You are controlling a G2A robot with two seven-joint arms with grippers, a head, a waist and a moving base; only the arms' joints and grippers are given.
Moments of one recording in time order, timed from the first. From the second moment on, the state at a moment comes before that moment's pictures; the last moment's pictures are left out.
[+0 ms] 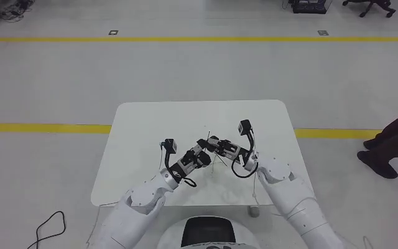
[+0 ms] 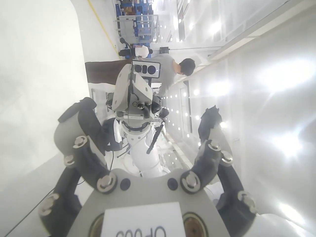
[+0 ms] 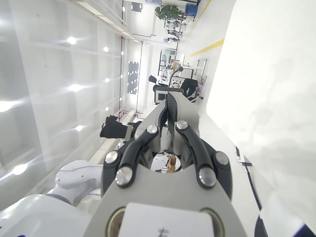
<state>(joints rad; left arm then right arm) 1.57 -1.21 -1.05 -1.62 -0.36 -0.28 -0.41 -1.38 -1.27 1.13 -1.36 0.28 -0.29 0.74</state>
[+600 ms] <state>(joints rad) 1.56 -1.21 -1.04 -1.61 -0.34 -0.28 -0.37 -1.40 -1.26 1.14 -1.39 0.26 -0.29 0.68</state>
